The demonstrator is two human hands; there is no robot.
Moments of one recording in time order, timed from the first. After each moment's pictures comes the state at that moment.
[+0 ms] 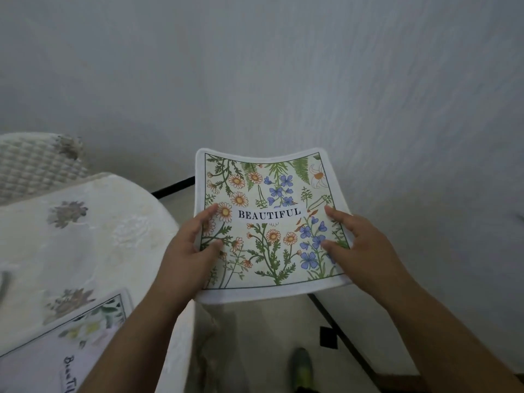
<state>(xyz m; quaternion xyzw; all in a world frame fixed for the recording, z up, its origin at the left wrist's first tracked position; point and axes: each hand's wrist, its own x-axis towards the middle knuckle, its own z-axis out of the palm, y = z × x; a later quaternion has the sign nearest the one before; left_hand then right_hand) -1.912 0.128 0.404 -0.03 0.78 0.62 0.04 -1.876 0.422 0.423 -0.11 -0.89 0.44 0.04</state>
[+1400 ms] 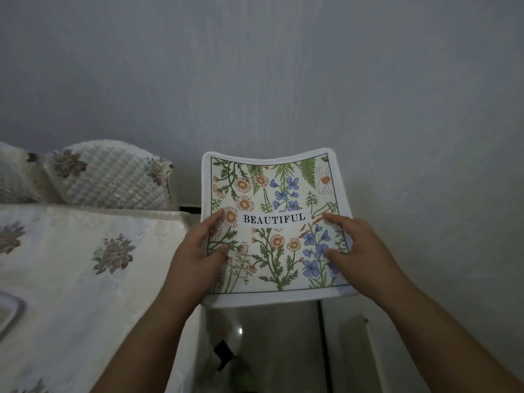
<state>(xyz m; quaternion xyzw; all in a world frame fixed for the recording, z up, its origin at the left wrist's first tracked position) -2.322 0.016 0.376 -0.29 0.76 0.57 -0.14 -2.466 0.266 0.394 0.17 -0.89 0.41 -0.13</state>
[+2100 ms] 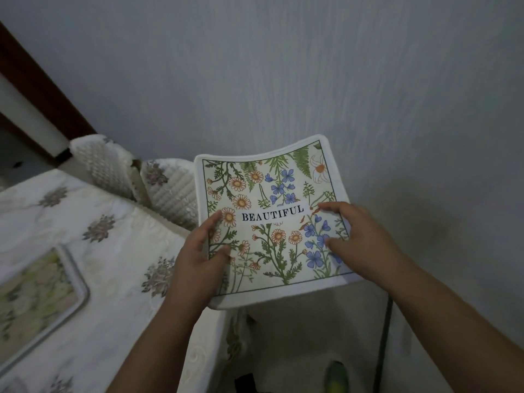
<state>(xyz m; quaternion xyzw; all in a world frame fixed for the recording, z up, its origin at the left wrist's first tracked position) -2.467 -0.098 0.390 -0.49 0.68 0.47 -0.28 -2.713 0.046 0.396 0.39 -0.80 0.38 -0.25</state>
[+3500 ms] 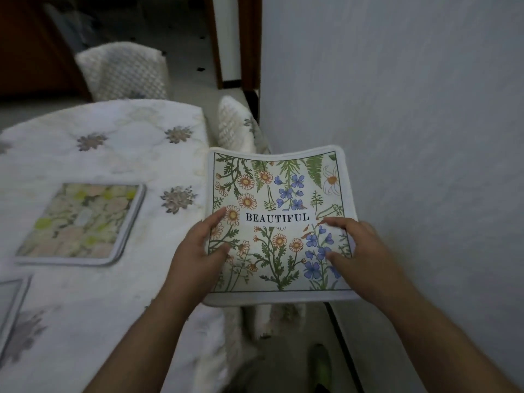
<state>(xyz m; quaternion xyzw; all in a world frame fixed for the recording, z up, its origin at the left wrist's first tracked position) -2.478 -0.366 0.367 -0.69 0.46 0.37 -0.42 -2.758 -0.415 0.386 0.64 -0.62 0.26 -0.37</state>
